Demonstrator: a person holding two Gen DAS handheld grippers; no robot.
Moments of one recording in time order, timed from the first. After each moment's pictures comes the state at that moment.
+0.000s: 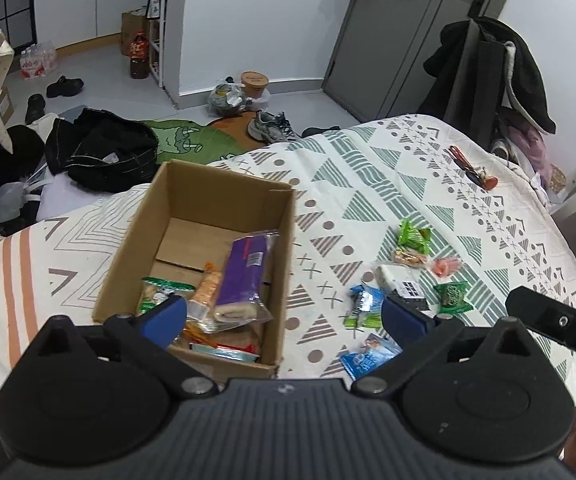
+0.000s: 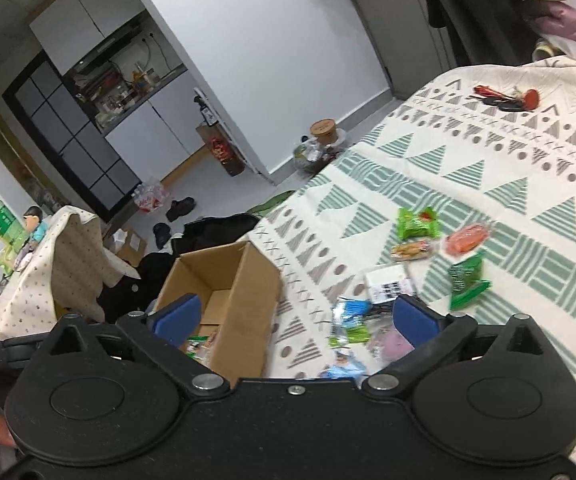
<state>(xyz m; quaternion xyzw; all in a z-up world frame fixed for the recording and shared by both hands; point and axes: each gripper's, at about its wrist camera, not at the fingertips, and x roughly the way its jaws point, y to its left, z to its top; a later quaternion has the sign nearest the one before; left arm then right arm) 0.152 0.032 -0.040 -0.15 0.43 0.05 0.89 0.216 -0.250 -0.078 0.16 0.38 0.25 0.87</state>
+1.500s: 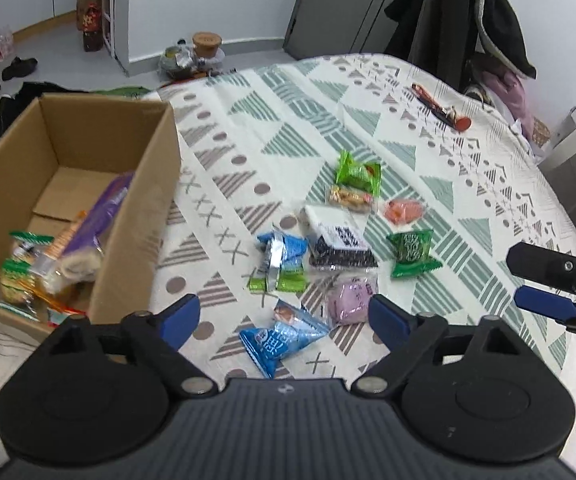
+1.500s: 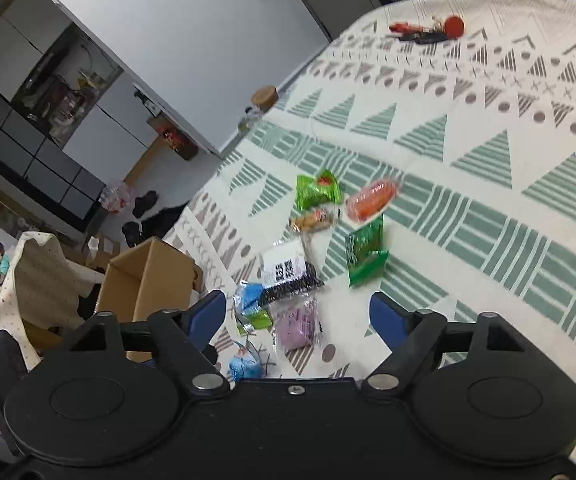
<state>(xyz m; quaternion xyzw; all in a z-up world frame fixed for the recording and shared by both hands) 0.197 -0.066 -0.123 -0.14 0.47 0.01 0.87 0.270 -0.323 -0.143 0.21 0.46 0.21 0.83</state>
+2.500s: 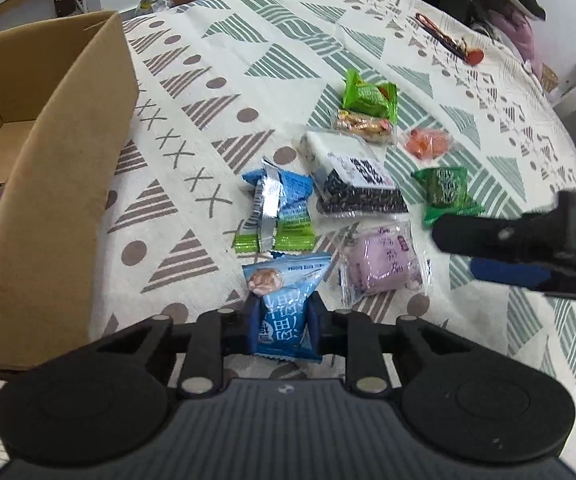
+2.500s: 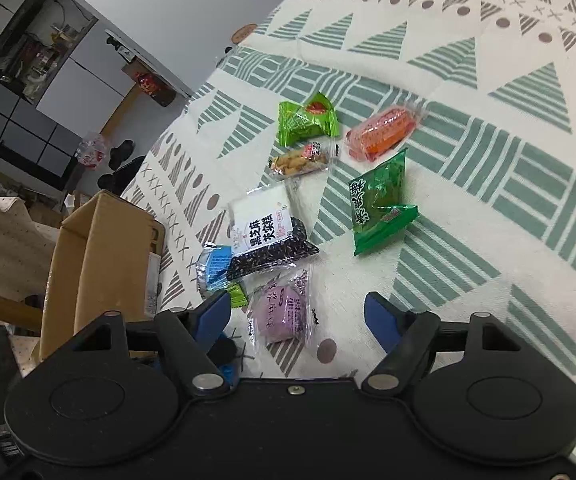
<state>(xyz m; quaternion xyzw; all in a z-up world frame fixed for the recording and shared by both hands) 0.229 -0.072 -0.185 -0.13 0.53 -0.02 0.84 0.306 -0.280 -0.205 0.18 0.54 0.21 0.79</state>
